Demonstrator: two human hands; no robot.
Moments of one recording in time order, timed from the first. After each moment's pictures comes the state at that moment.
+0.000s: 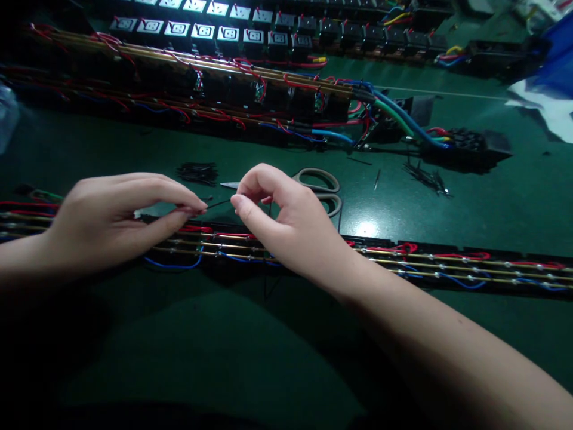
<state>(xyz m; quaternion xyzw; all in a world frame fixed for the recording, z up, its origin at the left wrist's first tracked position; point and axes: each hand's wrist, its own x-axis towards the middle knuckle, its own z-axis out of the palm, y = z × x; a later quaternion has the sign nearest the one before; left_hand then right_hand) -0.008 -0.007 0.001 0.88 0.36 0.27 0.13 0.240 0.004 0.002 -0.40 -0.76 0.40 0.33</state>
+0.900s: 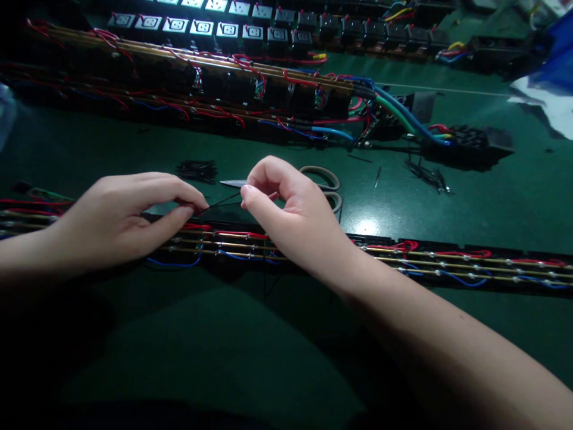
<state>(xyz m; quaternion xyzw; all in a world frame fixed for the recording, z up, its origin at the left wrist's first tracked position) -0.007 -0.003 0.003 0.88 0.40 0.20 0.15 0.240 0.008 0.001 -0.43 -0.72 0.42 0.35</state>
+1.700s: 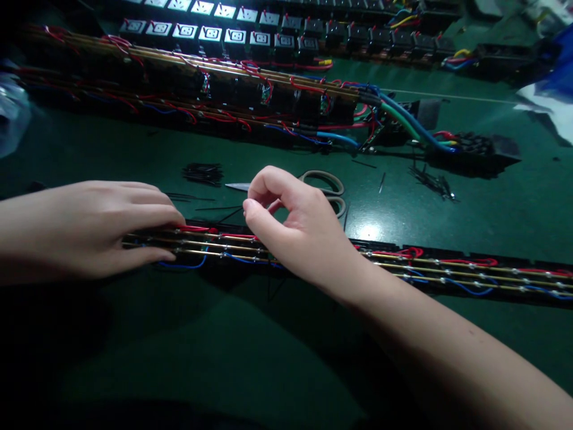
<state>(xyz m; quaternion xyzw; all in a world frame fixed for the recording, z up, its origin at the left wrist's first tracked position) -0.041 0.001 0.015 0.93 0.35 0.02 0.14 0.241 0.002 0.009 -0.43 -0.75 0.39 0.32</state>
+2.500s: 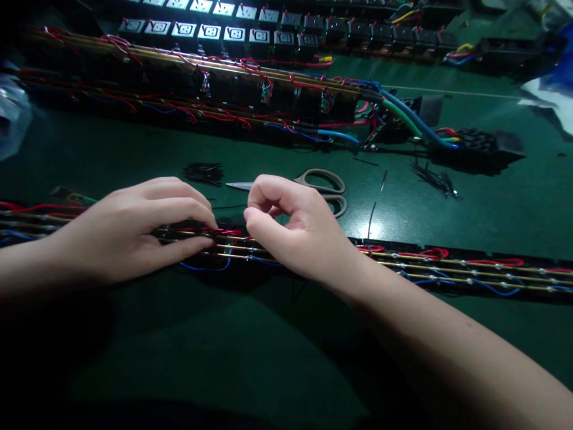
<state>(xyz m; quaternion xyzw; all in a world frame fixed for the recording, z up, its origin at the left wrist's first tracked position) -0.006 -0.008 0.007 0.91 0.34 0.17 0.17 0.241 0.002 0.008 -0.39 -0.75 0.43 0.32</state>
